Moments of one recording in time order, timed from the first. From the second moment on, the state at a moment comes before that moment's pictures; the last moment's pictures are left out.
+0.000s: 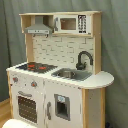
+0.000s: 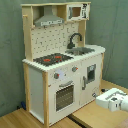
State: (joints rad) arm -0.03 -1.49 1.64 -2.55 -0.14 2.58 -0.58
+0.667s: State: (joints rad) arm -0.19 -1.49 1.64 -2.55 -0.14 2.75 -0.57
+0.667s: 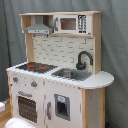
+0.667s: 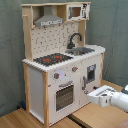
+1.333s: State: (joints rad) arm -0.35 -1.50 1.62 -2.52 -0.14 2.93 -0.60
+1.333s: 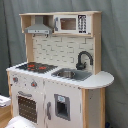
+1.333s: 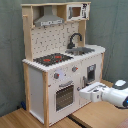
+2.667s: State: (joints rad) arm -0.68 -1.50 1.54 -2.33 -0.14 3.11 -0.66
